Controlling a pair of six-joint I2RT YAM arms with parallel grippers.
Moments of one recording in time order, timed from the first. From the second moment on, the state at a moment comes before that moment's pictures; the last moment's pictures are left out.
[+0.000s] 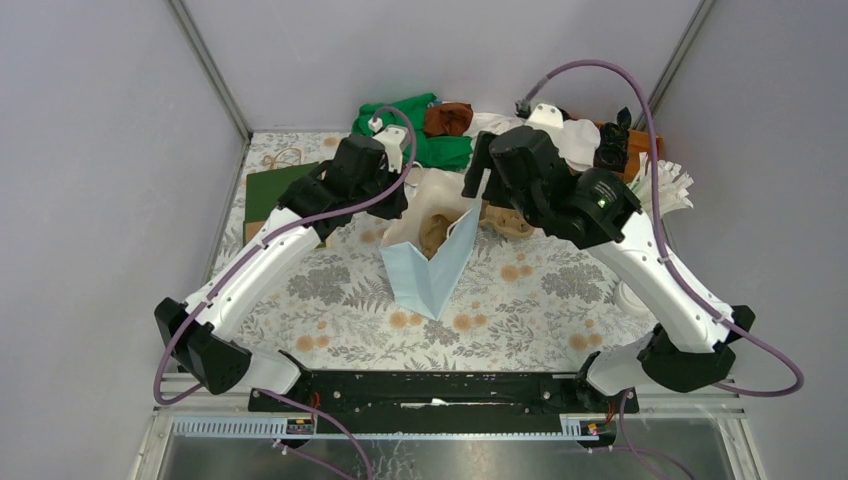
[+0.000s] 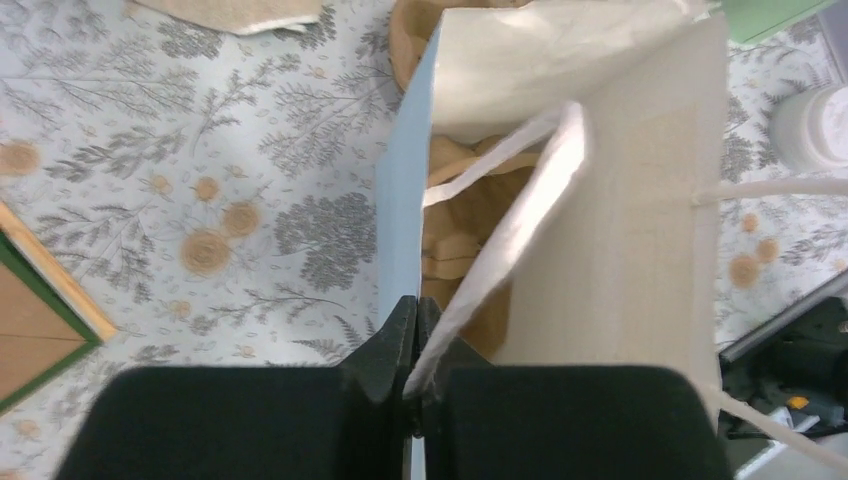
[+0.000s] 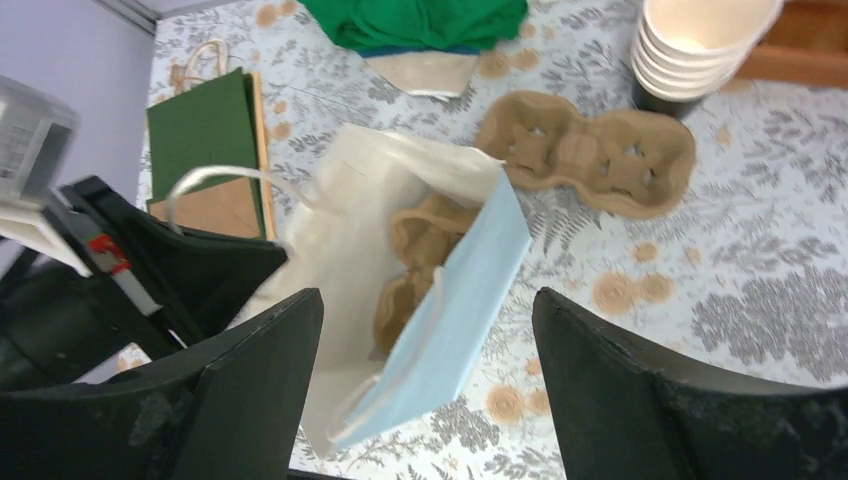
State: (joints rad) left arm -0.63 1.40 1.49 -0.74 0.04 -0.27; right arm 0.88 1.46 1.93 -1.08 0.56 0.72
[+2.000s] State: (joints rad) left arm -0.53 1.31 1.22 -0.36 0.13 -1.12; right arm 0.60 1.93 2.38 -1.25 -0.12 0.71
